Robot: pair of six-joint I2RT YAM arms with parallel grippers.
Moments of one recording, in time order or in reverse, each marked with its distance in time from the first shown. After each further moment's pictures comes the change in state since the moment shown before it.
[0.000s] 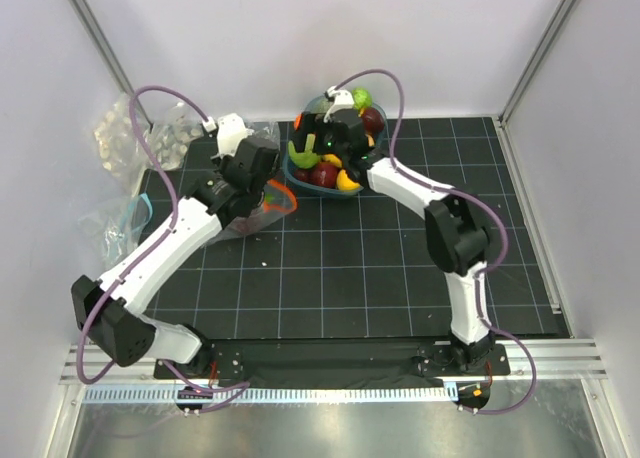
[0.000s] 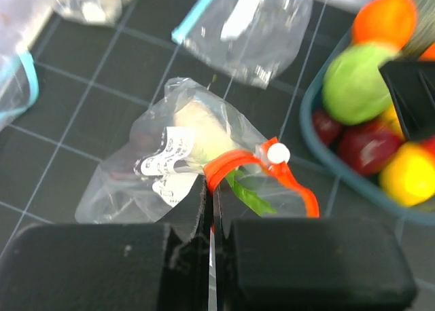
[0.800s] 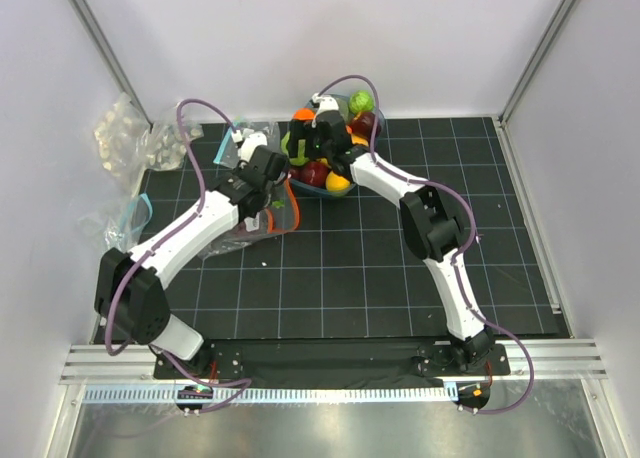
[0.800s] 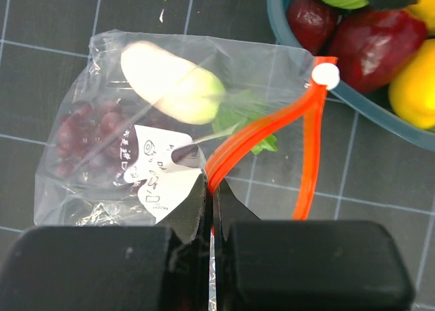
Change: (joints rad) left arm 0.060 0.152 -0.142 0.105 0.288 0.089; right arm 0.005 0.305 0.292 -0.166 0.019 -0.031
